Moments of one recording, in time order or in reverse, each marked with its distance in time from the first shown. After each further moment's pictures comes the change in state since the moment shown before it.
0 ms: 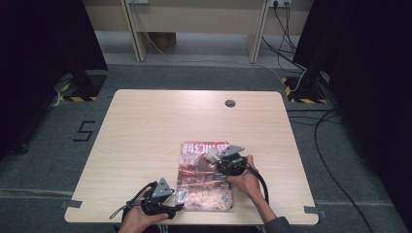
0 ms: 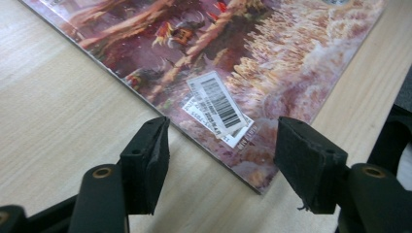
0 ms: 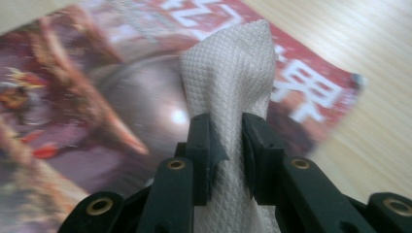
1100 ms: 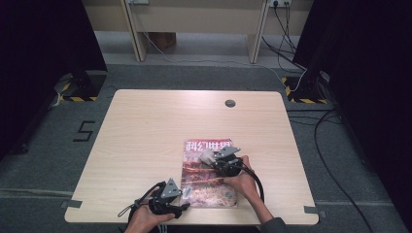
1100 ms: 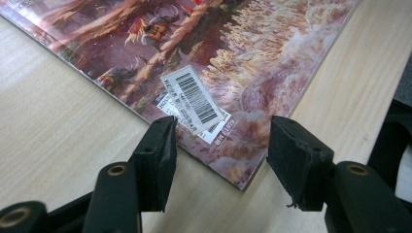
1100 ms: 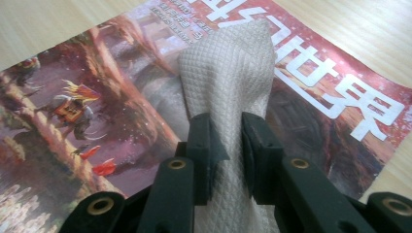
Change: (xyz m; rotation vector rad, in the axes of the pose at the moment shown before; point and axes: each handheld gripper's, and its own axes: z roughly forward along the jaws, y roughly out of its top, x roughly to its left) left arm -0.009 0.013 0.015 0.015 -0.008 0.054; right arm 0.007 0.004 0.005 -0.007 0.028 -0.008
